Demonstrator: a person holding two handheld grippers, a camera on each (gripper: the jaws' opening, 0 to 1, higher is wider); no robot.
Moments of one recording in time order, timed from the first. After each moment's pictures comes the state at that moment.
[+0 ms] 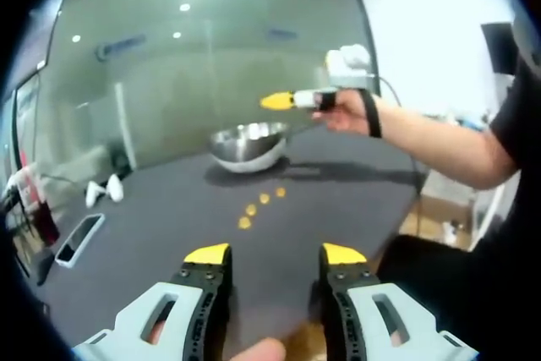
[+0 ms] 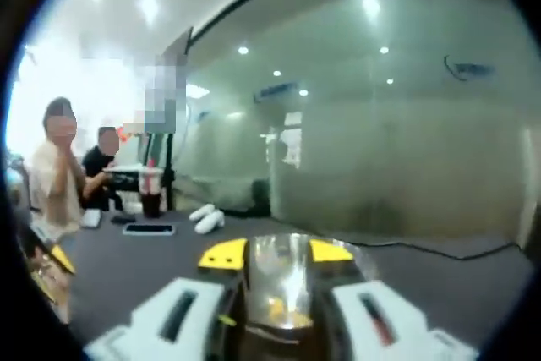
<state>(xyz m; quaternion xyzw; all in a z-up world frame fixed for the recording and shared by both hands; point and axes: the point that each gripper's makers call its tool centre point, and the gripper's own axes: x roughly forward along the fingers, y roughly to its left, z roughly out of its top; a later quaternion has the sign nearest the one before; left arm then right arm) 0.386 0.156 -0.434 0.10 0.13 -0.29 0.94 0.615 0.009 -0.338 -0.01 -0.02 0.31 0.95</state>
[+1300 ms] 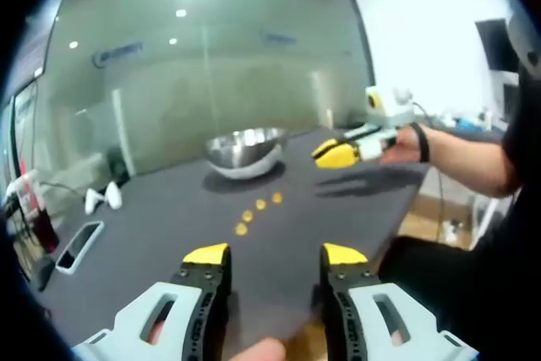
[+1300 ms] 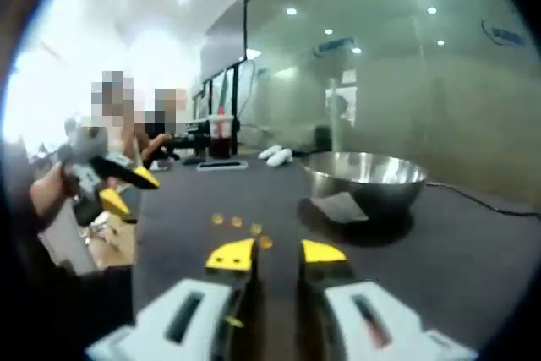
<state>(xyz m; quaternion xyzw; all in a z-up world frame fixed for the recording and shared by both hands) 0.390 0.155 -0.431 0.11 0.12 -0.30 0.94 0.493 0.004 -0.429 -0.07 0.07 0.44 0.89</state>
